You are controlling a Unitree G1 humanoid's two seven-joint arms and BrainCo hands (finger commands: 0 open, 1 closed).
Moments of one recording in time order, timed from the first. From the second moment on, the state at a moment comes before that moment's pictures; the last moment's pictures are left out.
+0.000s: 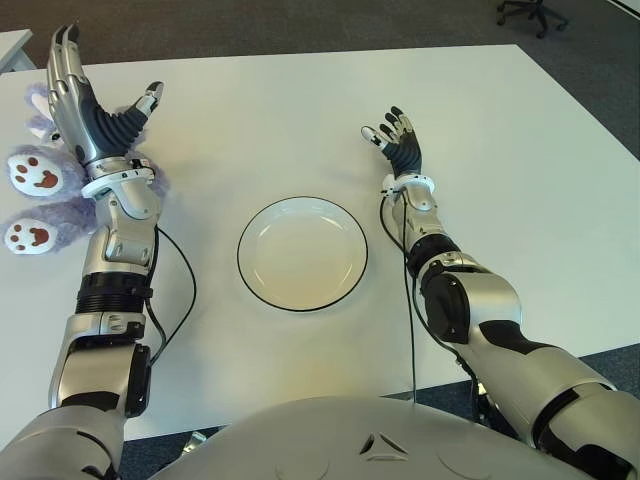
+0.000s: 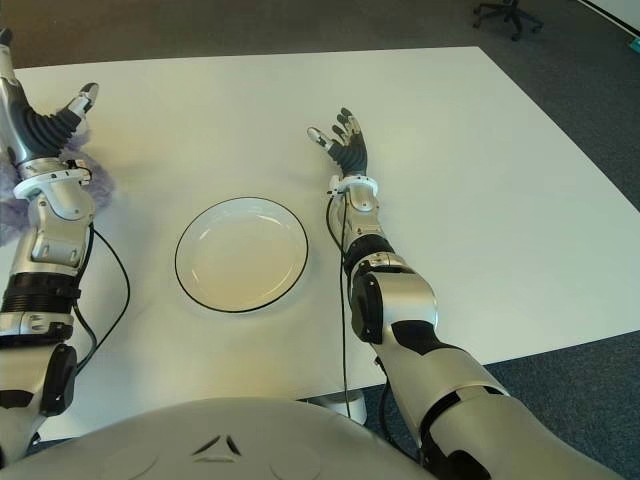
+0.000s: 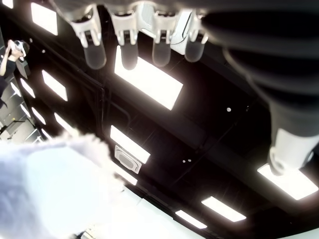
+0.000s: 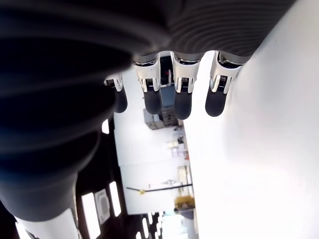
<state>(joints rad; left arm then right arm) -0.35 0.44 0.14 0.31 0.54 -0.11 0.66 -0.85 -0.02 -0.24 1.26 0.04 -0.44 -0.03</state>
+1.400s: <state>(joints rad) -0.25 0.50 0.14 0.26 0.64 -0.04 0.75 -0.85 -0.02 -0.24 1.27 0.04 -0.44 -0.02</state>
